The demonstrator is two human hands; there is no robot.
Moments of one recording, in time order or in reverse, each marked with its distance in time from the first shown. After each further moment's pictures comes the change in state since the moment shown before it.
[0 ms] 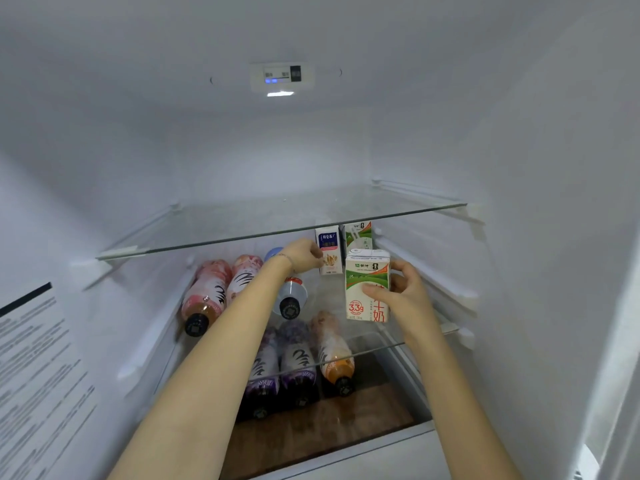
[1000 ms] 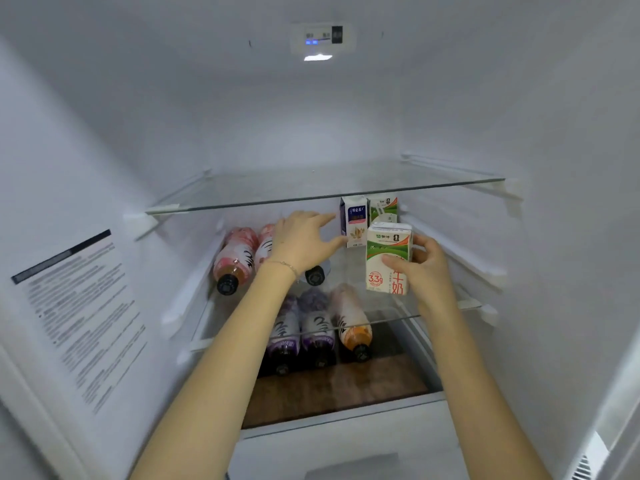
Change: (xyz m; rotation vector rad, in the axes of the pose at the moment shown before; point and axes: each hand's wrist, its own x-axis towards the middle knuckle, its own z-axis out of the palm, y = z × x) left_hand -0.080 -0.016 -0.002 0.275 0.443 0.138; right_hand 0.001 0.000 0.010 -0.054 0.065 0.007
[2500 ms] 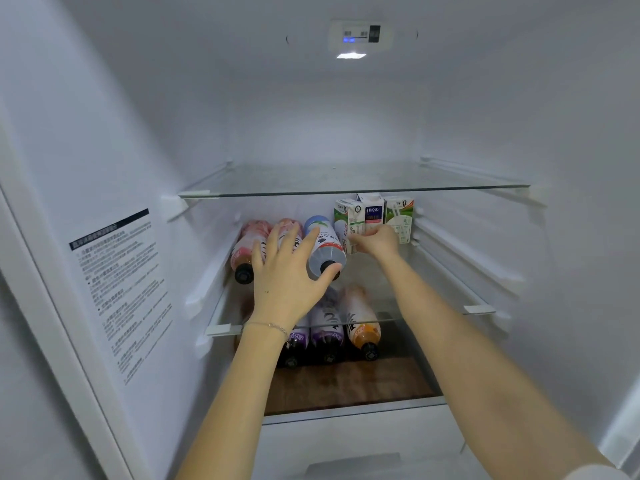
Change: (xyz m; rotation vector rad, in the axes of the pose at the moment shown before) left_hand -0.097 0.000 -0.008 0.057 0.182 -0.212; right_hand 0.095 0.026 0.090 -0.530 -0.098 0.022
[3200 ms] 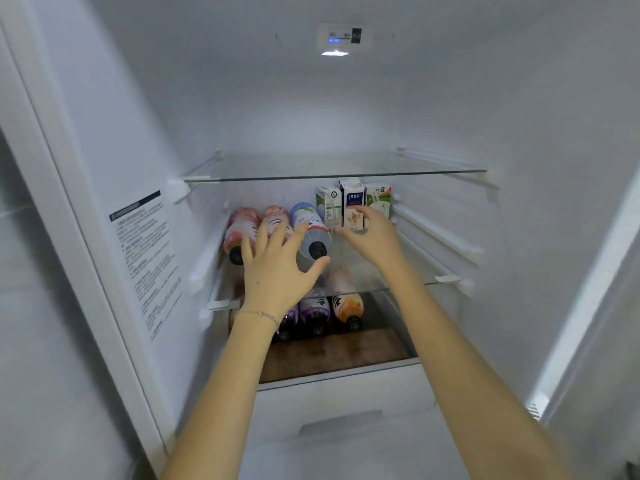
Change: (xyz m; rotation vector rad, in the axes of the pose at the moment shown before) left_hand -0.029 0.001 -0.018 -0.033 -0.025 0.025; right_hand -0.087 -0.009 -0.037 -0.221 0.077 -0.301
